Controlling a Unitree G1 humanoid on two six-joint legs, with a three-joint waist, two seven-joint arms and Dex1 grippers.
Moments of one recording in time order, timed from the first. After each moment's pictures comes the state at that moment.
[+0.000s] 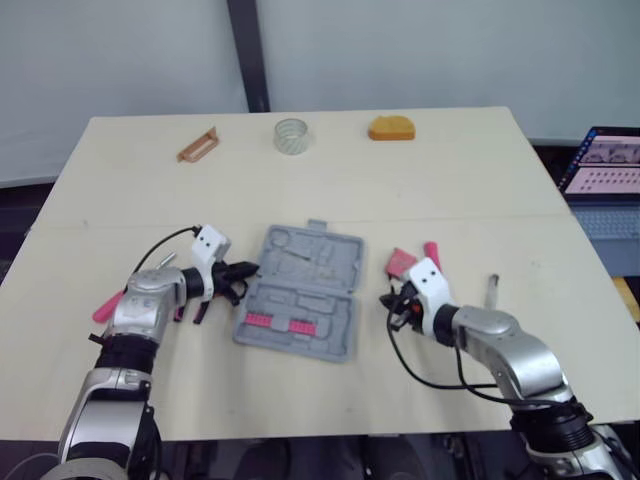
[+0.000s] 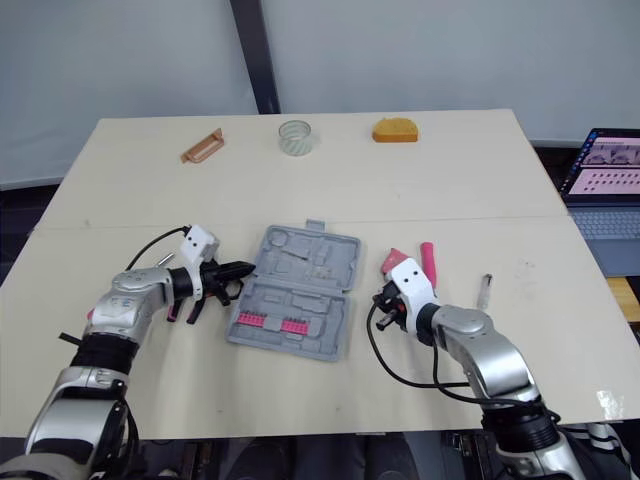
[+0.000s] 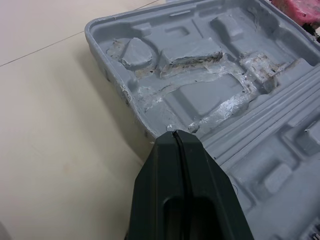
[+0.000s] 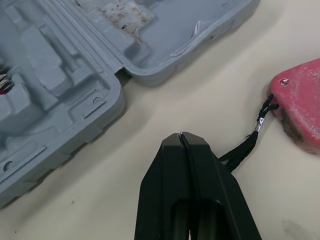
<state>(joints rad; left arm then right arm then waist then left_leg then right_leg) -0.58 0.53 0.00 0.52 -0.21 0.33 -0.86 -0.25 -0.49 0.14 -0.26 0.26 0.79 0.54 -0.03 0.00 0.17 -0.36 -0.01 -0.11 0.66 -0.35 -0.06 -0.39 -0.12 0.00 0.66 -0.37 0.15</state>
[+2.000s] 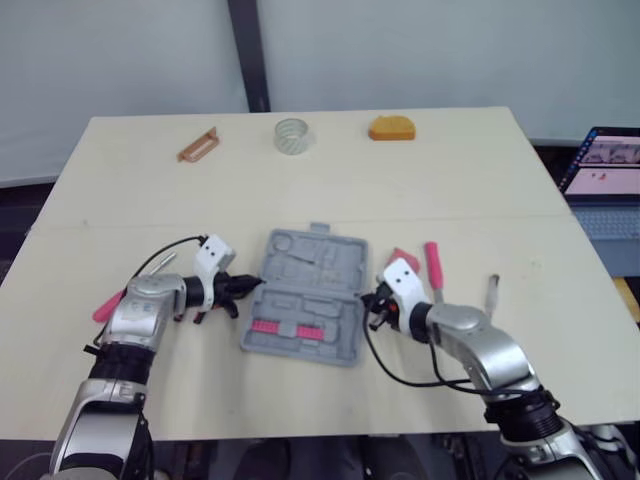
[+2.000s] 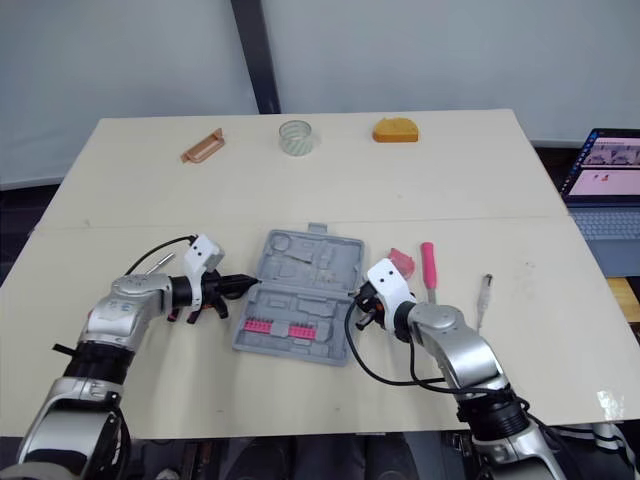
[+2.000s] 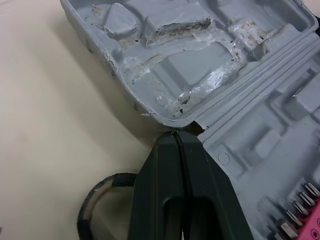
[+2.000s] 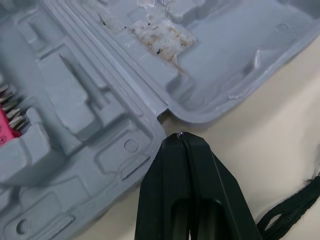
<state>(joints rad) -0.50 0.55 -0.02 0.36 -0.18 0.47 -0.90 -0.32 -0.41 0.23 -0.17 0.20 0.76 0.54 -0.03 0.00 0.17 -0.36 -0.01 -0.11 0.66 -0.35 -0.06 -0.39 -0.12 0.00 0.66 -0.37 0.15</state>
